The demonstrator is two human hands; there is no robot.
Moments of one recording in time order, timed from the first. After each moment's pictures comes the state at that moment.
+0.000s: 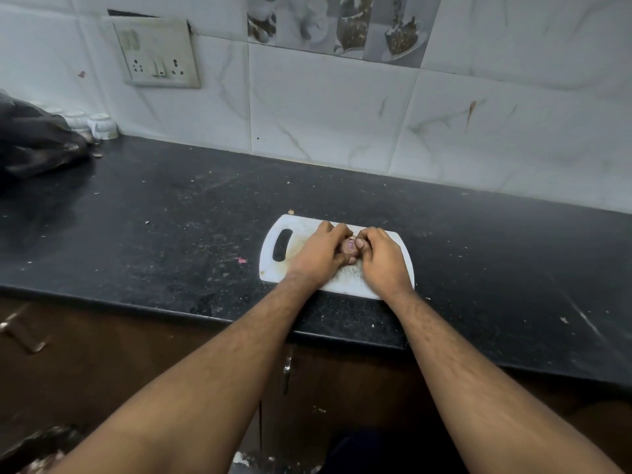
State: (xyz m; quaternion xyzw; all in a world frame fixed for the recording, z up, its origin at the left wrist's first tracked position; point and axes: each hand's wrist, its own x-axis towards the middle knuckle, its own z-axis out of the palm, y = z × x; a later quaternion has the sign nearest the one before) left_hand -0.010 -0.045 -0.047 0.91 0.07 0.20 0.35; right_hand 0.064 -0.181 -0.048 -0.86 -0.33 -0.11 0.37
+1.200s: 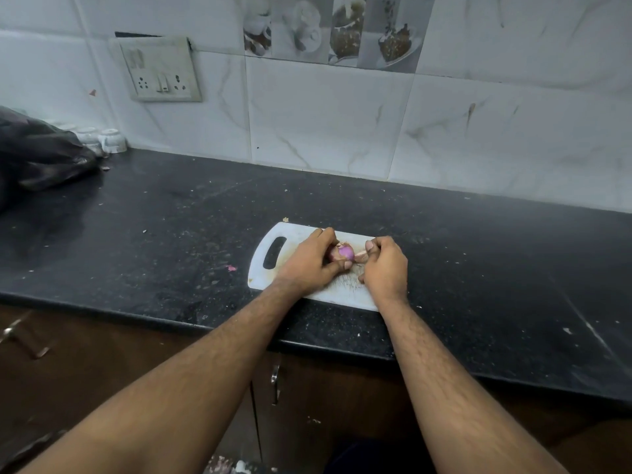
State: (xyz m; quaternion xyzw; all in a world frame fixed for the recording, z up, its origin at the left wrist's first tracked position) left_hand -0.006 -0.044 -0.052 0.91 0.06 0.23 0.34; right_hand 0.074 -0.184 -0.054 -0.84 -0.18 -0.09 0.50
